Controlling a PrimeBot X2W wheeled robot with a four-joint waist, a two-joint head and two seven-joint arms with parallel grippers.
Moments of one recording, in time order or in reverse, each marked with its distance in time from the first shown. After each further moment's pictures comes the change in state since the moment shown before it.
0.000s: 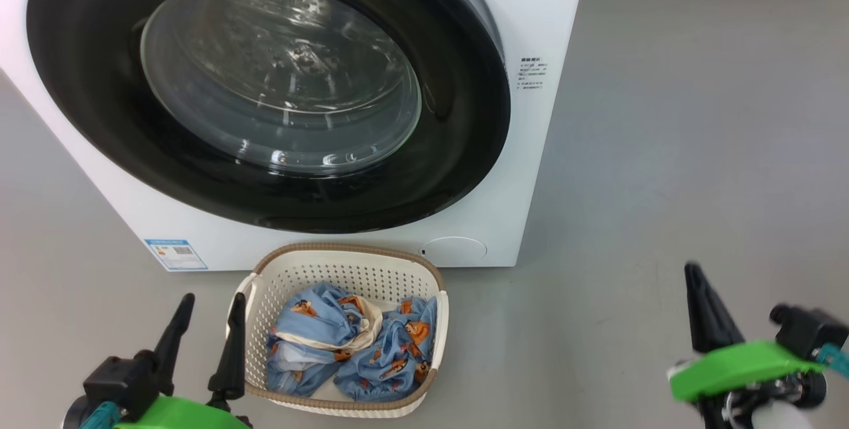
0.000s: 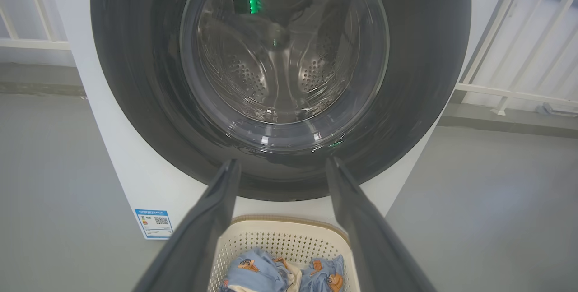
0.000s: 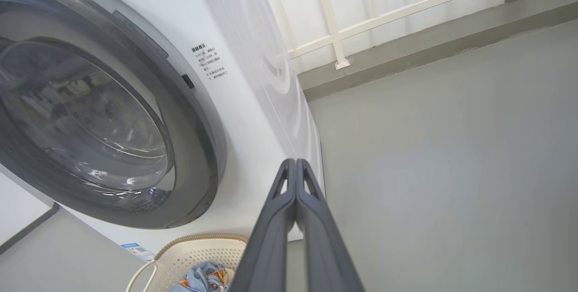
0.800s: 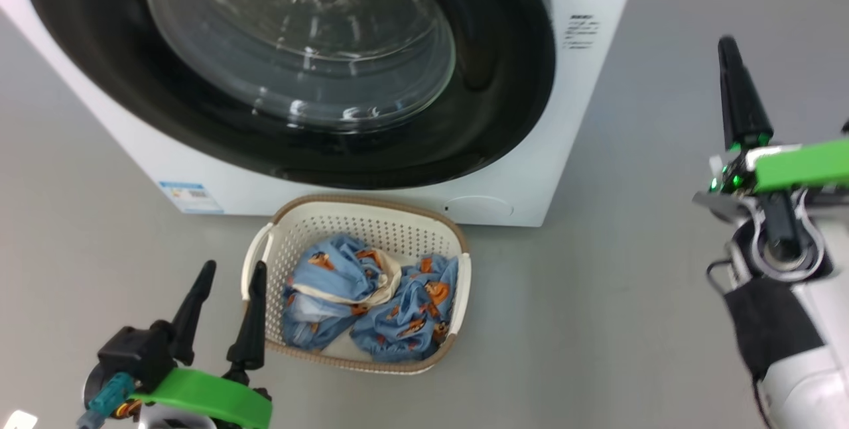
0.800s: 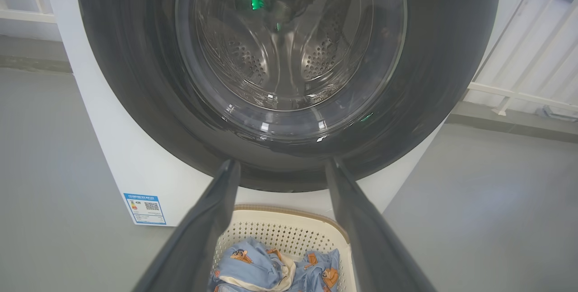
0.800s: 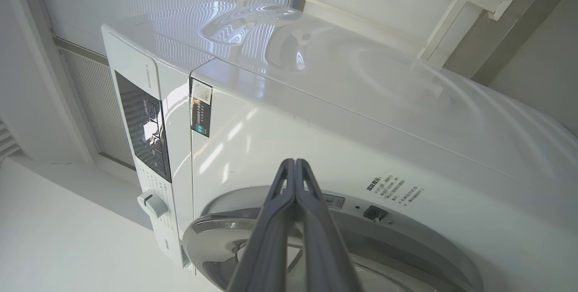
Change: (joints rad) left arm -0.069 -0.010 -0.047 -0.014 -0.034 0.000 0.000; right arm -0.417 -0.118 0.152 -0.077 1.021 0.000 0.148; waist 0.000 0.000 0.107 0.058
